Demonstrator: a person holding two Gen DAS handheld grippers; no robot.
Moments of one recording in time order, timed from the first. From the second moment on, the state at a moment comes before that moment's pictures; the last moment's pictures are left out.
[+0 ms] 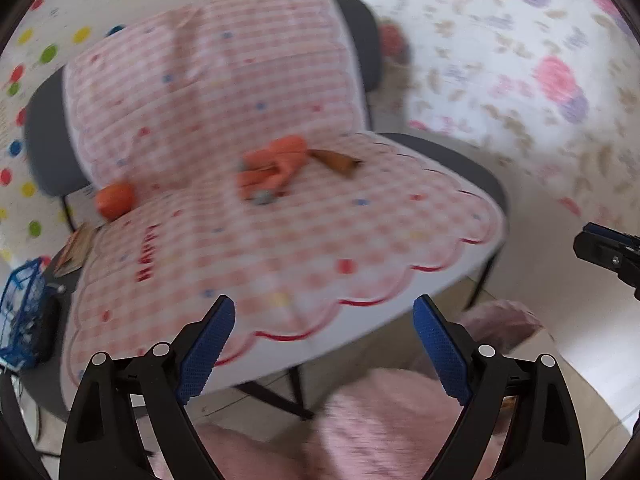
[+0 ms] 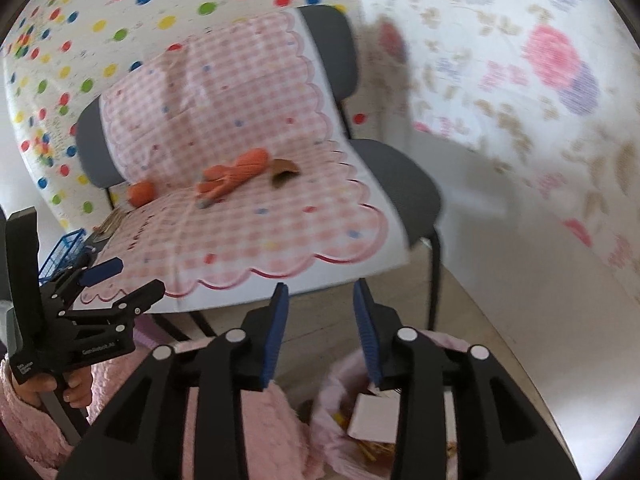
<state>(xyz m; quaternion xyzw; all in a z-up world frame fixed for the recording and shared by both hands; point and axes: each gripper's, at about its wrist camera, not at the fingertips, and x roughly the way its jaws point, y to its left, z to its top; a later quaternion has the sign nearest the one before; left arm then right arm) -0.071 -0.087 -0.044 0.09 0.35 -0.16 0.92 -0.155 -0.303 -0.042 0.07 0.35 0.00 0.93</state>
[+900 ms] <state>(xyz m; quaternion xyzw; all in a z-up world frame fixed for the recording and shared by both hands) 0.123 -0.050 -0.063 0.06 0.39 -0.06 0.91 0.149 -0.277 -0.104 0.03 0.43 0.05 0.90</state>
